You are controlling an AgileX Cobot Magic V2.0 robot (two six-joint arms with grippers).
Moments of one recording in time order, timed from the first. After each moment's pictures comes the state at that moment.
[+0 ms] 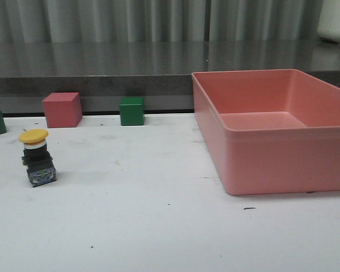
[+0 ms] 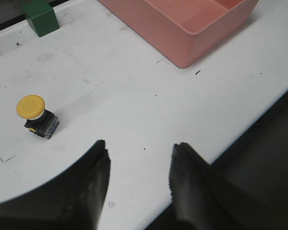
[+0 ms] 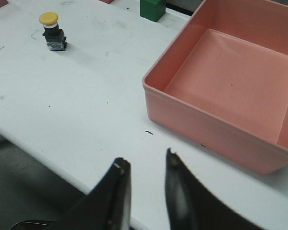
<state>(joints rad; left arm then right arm) -0.76 0.66 -0.77 0.08 0.82 -0.11 0.60 0.48 -0.70 -0.05 0.84 0.08</state>
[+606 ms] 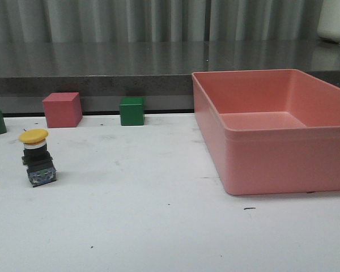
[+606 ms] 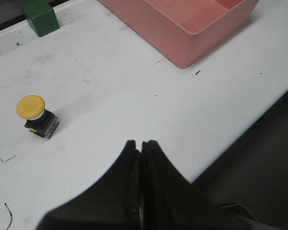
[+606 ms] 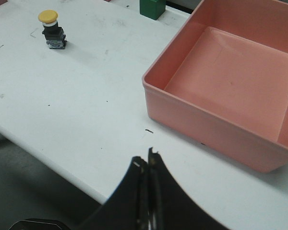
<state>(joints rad) -0.76 0.66 -0.77 0.08 0.82 -0.11 0.60 0.48 -0.70 -0.05 0.84 0.08</state>
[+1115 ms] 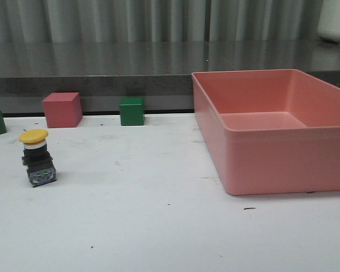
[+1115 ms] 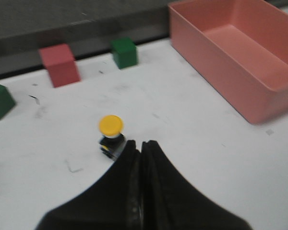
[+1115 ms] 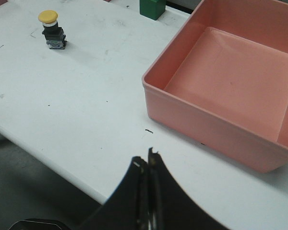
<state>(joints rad) -0.42 0.48 -0.57 0.08 0.56 -0.11 0.60 0.48 -0.70 -0.05 0.84 0.08</state>
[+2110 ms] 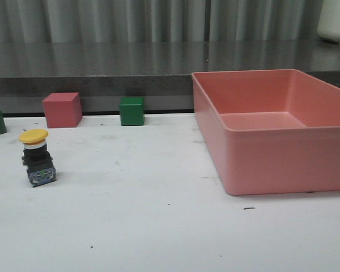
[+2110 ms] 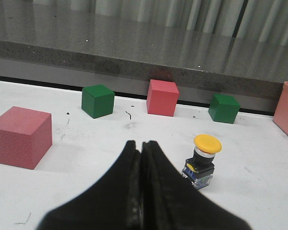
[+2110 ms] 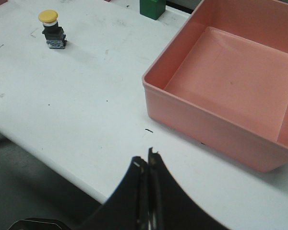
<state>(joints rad) -0.03 0.00 0.01 -0.05 0.16 -0.11 0.60 0.48 -0.70 -0.05 0.85 0.08</state>
